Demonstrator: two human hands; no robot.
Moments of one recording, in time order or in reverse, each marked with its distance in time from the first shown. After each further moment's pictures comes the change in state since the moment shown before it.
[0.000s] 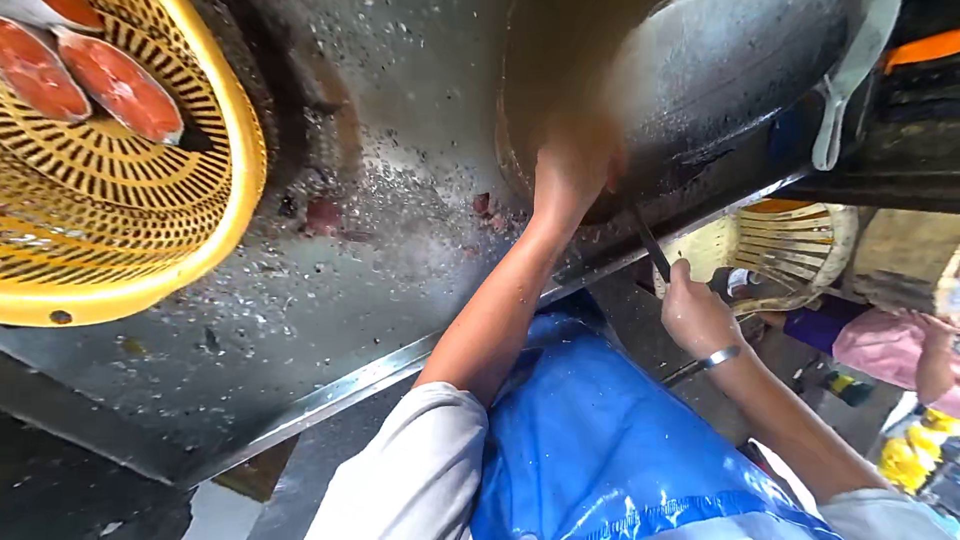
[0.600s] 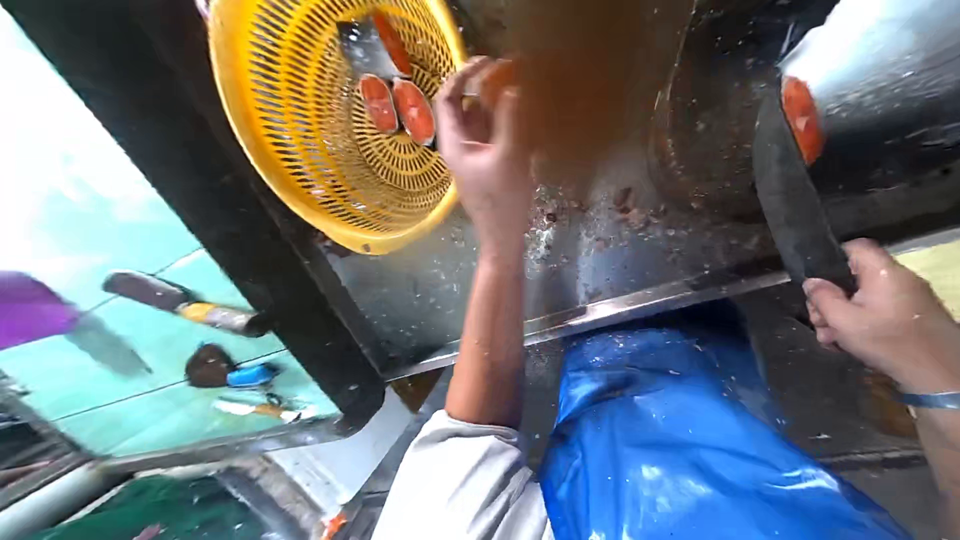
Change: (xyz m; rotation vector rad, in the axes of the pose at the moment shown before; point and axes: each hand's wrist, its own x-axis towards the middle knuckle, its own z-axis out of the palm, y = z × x) left_hand -0.044 -0.035 -0.220 -0.435 0.501 0.256; right_hand 0.023 -0.009 -0.002 0.716 -0.012 -0.353
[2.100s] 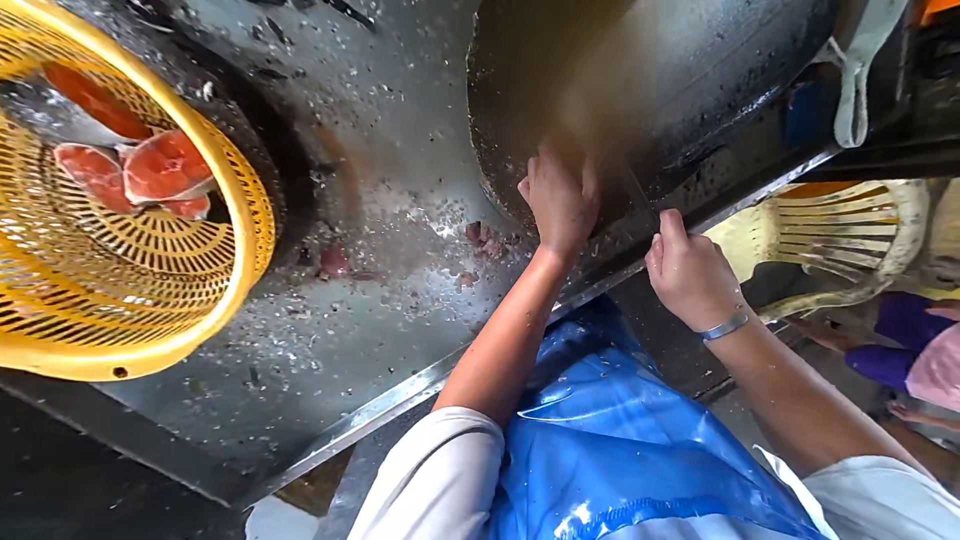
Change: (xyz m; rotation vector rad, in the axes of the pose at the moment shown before) left_hand -0.097 -0.095 0.242 0.557 -0.319 0.033; right_hand 0.023 -0.006 -0.025 -0.514 0.362 -0.145
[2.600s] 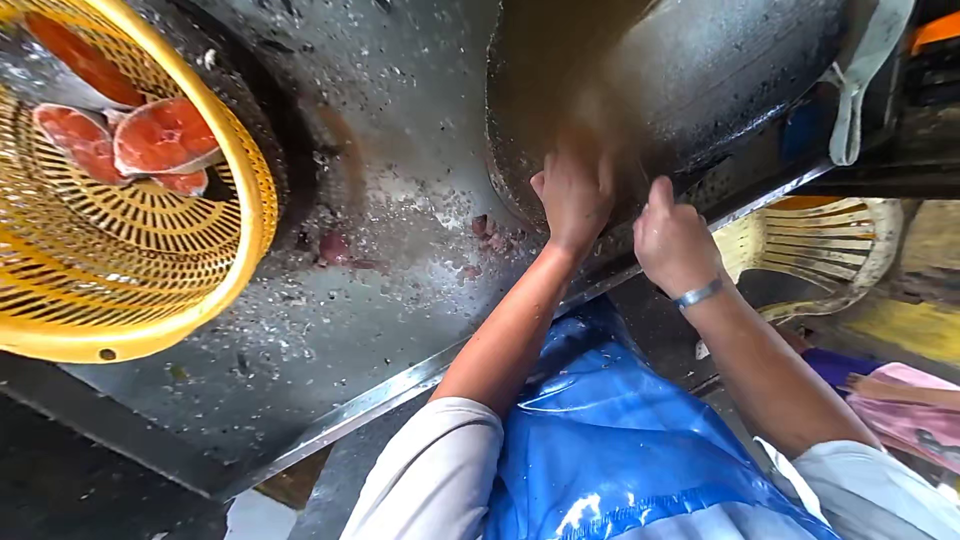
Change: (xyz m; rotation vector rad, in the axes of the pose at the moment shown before) left_hand 0.005 0.005 -0.002 0.023 -0.046 -0.045; right_hand 0.044 -0.048 -0.017 -0.034 -0.146 0.156
